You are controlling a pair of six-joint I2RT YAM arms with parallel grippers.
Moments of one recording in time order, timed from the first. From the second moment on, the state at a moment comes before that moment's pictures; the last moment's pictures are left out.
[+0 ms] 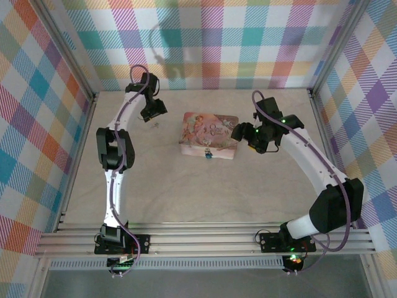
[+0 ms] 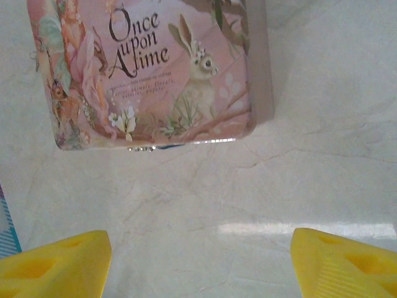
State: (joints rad) left arm -0.16 2.38 2.28 -1.08 -0.02 -0.58; right arm 0.37 1.45 1.34 -0.94 -0.26 0.72
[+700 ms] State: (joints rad) left arm -0.13 2.59 2.42 -1.16 -0.05 -0.52; right arm 0.39 1.40 1.29 -1.01 -0.23 0.73
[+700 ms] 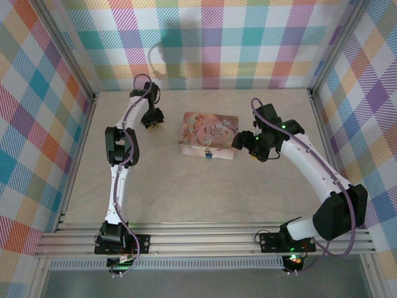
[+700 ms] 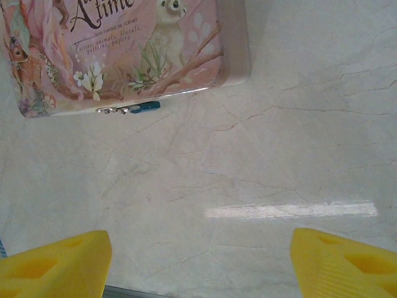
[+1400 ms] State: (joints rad) left arm -0.12 2.26 1.85 -1.09 0.11 -0.38; right arm 0.43 1.45 1.23 -0.91 -0.27 0.75
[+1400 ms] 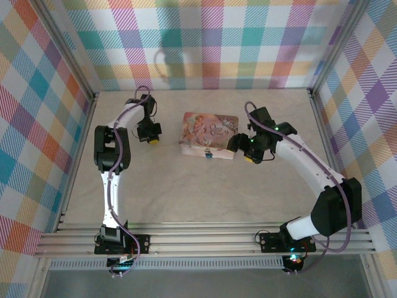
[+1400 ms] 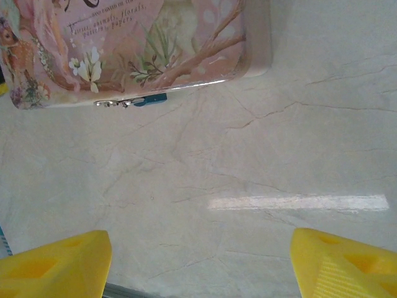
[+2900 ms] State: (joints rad) left arm -0.11 2.35 1.97 -1.09 0.22 -0.35; right arm 0.54 1.47 1.20 -0.86 -0.24 0.76
